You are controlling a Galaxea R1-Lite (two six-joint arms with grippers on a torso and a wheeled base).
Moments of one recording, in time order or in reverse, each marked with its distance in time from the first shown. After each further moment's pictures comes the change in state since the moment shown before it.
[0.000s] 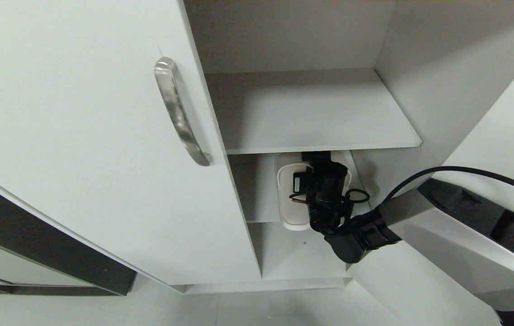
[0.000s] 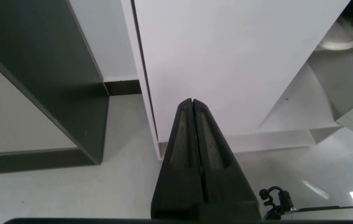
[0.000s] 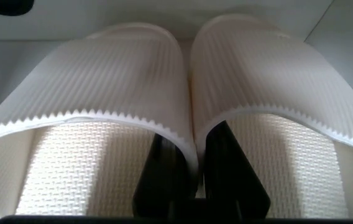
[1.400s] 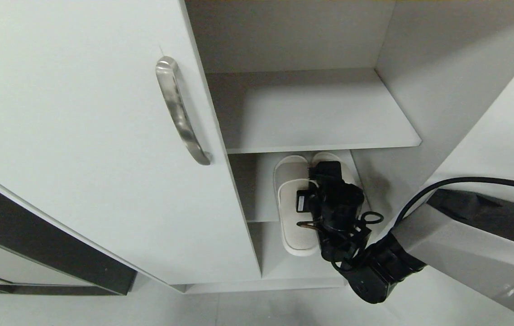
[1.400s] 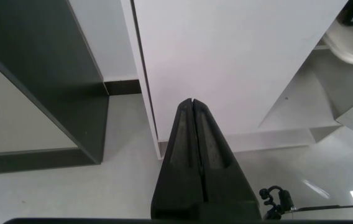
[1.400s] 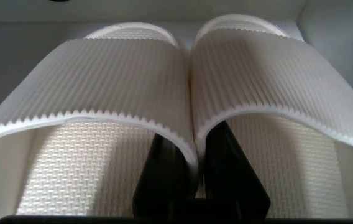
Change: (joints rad) left arm 0.000 0.000 0.000 0.001 -0.001 0.003; right arm 0.066 -0.110 0.347 -0.253 0.000 0.021
